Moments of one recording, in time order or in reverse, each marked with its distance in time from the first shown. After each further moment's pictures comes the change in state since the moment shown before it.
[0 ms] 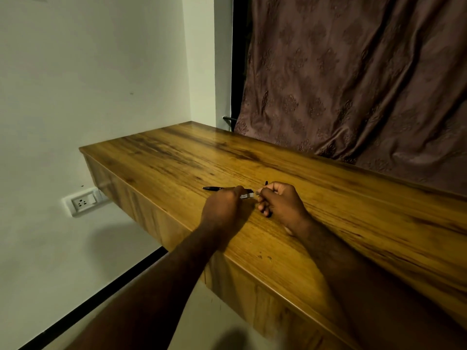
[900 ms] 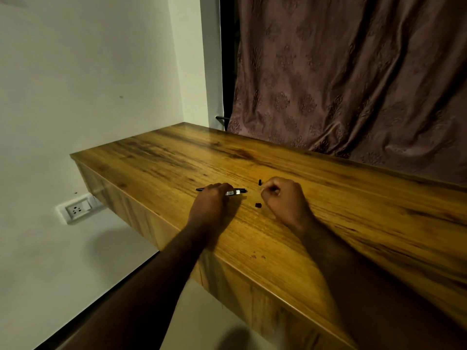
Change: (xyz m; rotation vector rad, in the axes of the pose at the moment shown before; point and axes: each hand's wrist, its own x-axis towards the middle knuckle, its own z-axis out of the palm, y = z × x) left_hand 0.010 -0.023 0.005 -0.025 -0.022 0.058; right_hand -0.010 -0.009 -0.021 -0.558 0.160 -0.297
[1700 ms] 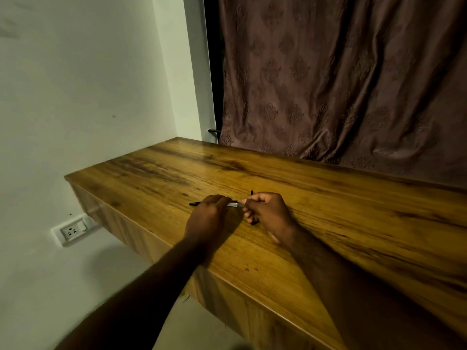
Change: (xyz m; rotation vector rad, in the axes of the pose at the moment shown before) left_hand 0.000 0.016 -0.007 0.157 -0.076 0.161; right_hand -0.001 -0.010 0.017 0.677 -0.110 0.371
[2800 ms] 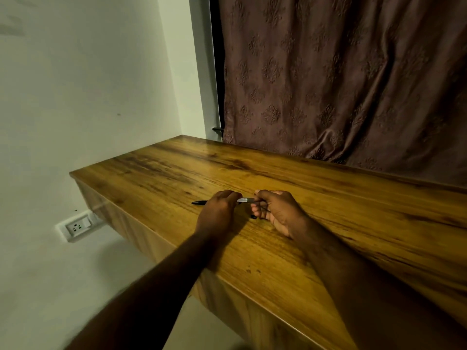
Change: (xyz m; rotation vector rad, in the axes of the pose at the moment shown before) left_hand 0.019 0.008 0.009 -0.075 -0.021 -0.097; right_hand 0.016 -0.010 -0.010 0.190 0.000 0.185
